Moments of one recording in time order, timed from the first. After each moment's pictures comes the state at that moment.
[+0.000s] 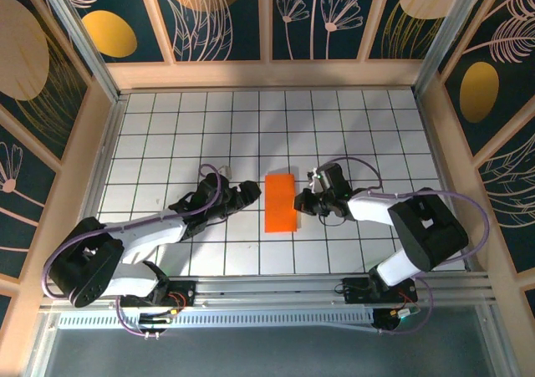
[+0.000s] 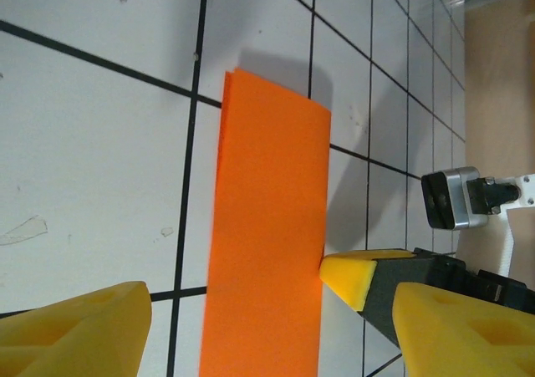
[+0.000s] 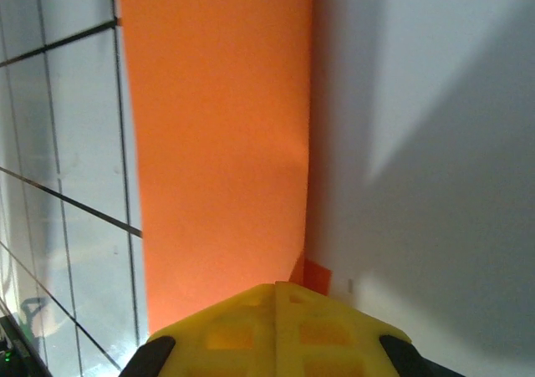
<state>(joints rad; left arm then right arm) -0.72 1.34 0.50 0.22 0.11 -1.12 0.54 1.53 0.54 0.07 -0.44 0.70</state>
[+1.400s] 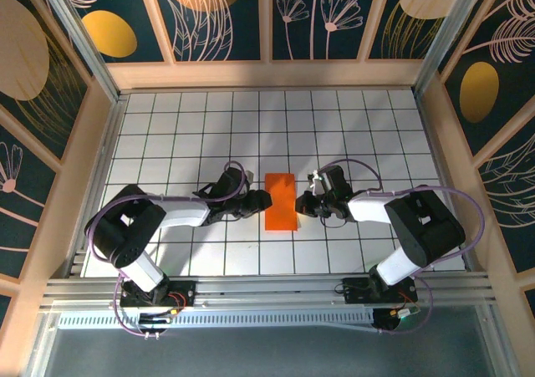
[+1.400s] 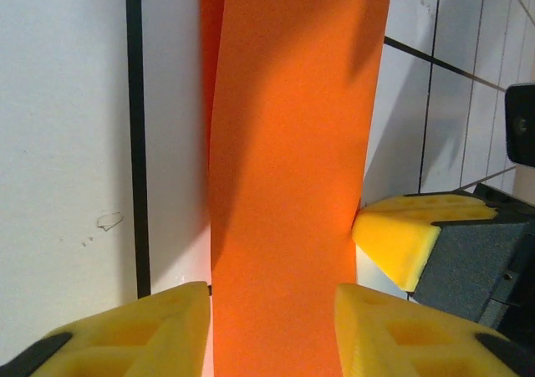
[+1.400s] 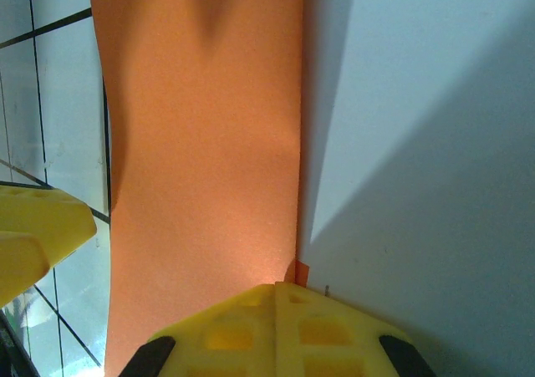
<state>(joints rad) -0.73 1.66 0.66 0.22 0.33 -1.03 0.52 1.56 0.52 0.12 -0.47 0.65</state>
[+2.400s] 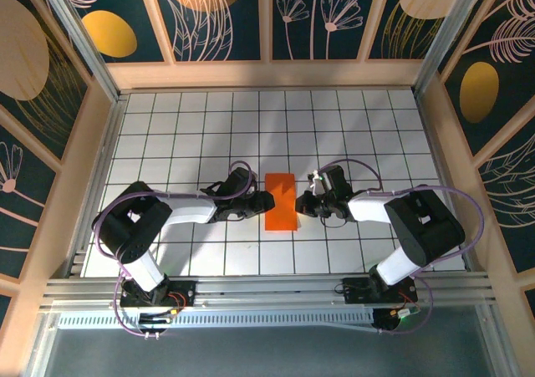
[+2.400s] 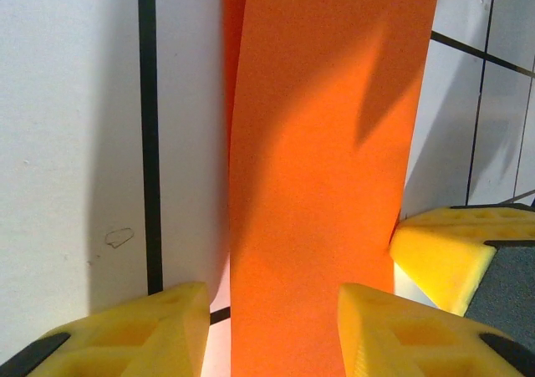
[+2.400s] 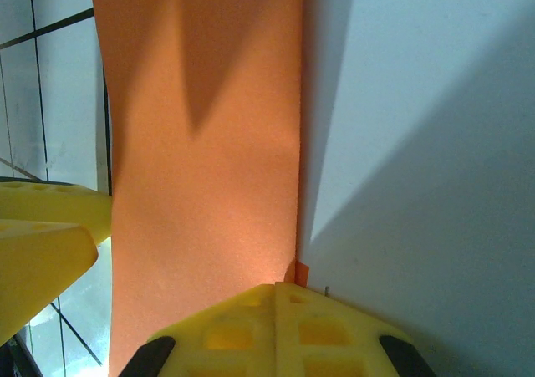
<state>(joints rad) -0.76 1.70 0.72 0.12 0.25 -1.01 0.51 1.56 0.52 0.12 -0.47 0.65</state>
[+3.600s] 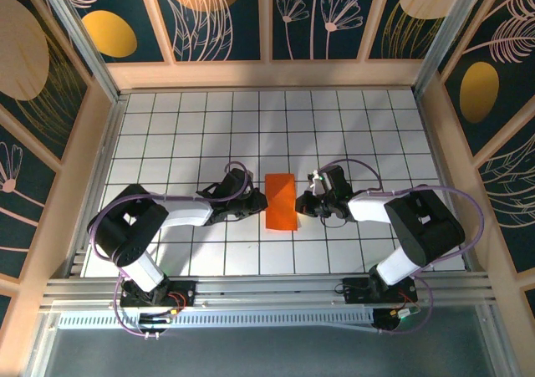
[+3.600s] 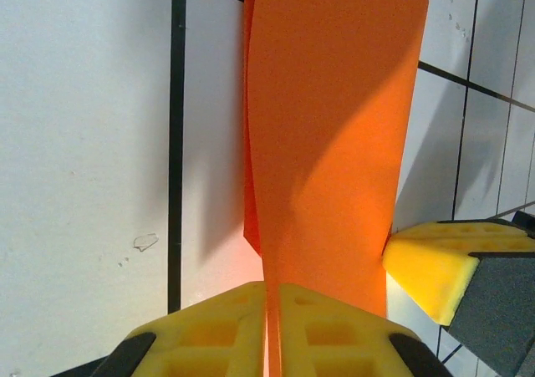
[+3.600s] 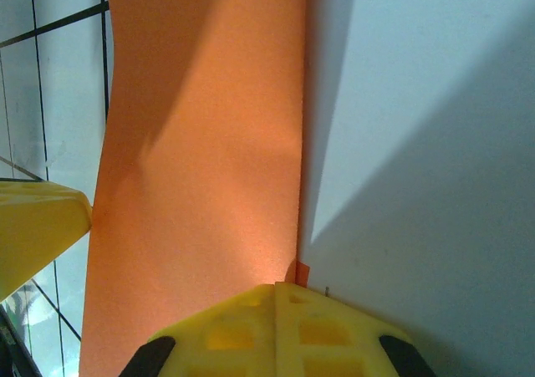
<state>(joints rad) -0.75 1.66 0.67 0.18 0.23 -1.04 0.51 1.56 0.52 0.12 -0.48 0.64</state>
